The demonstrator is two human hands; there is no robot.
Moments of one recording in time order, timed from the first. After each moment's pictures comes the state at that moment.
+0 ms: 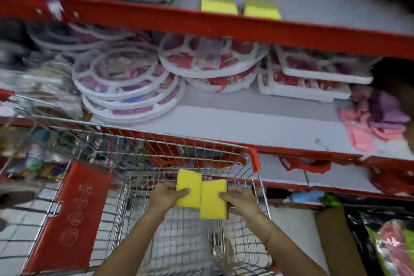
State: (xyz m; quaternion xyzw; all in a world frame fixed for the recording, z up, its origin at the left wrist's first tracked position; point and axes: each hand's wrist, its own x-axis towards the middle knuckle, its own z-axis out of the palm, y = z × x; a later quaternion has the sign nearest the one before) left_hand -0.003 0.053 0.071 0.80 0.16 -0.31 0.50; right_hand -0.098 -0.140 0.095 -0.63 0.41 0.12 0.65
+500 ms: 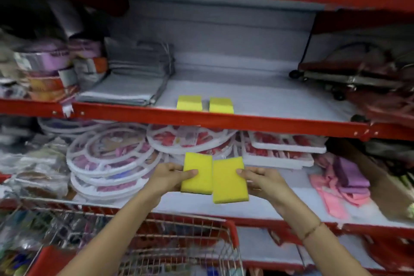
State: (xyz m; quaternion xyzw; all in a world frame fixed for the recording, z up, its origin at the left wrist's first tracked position) left_hand 0.069 -0.034 0.307 0.76 -0.07 -0.23 0.61; right_hand -0.049 -0.264 0.314 -0.68 0.23 -0.04 0.70
